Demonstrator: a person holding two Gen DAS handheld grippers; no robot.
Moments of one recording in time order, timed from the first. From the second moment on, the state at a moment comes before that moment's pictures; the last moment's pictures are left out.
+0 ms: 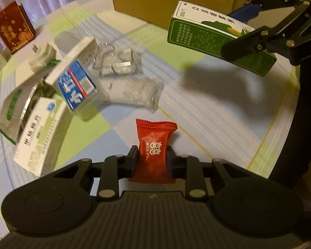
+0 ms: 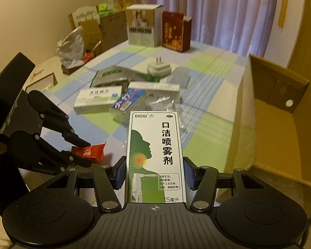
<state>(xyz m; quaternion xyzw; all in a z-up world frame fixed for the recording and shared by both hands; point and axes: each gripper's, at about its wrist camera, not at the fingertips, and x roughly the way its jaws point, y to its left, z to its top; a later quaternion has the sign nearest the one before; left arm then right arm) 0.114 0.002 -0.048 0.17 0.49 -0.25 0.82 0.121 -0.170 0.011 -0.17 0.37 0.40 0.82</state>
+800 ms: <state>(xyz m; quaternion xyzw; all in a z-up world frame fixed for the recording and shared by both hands) 0.235 -0.201 0.074 0.18 0.34 -0.33 0.86 0.241 -0.304 0.078 -0.12 0.33 0.21 0.91</state>
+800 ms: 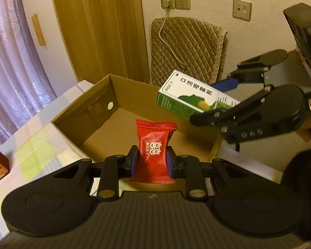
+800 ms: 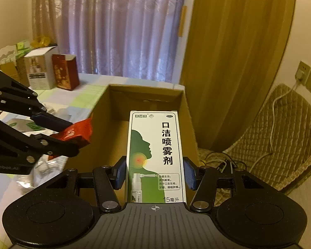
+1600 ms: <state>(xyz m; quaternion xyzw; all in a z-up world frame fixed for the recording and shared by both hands) 0.219 -0.144 0.065 0.15 0.33 -0.26 0.90 0.267 -0.281 0.045 -0.13 0.36 0.22 0.90</state>
